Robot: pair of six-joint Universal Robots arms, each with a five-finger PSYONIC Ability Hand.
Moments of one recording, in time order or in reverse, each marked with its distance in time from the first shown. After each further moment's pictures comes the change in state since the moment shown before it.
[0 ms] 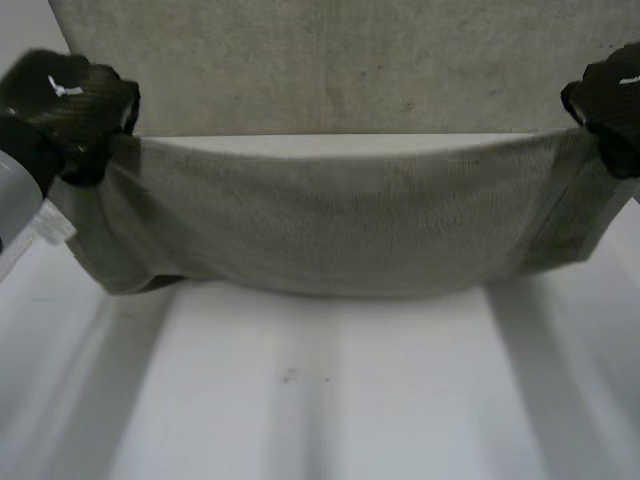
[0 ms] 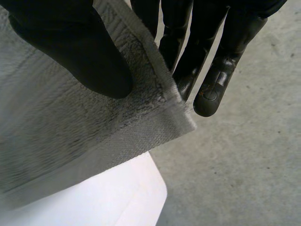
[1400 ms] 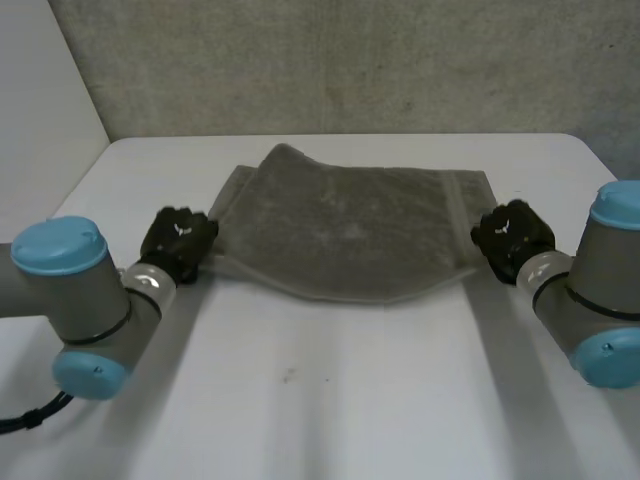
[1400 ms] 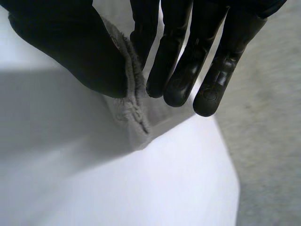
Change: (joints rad) left arm -0.020 -0.645 -0.135 0.572 0.010 -0.038; right arm 0.084 0.530 0.213 -0.533 0.072 -0.128; left_hand 0.001 0.000 0.000 0.000 0.002; right_hand -0.001 0.000 0.000 0.000 0.004
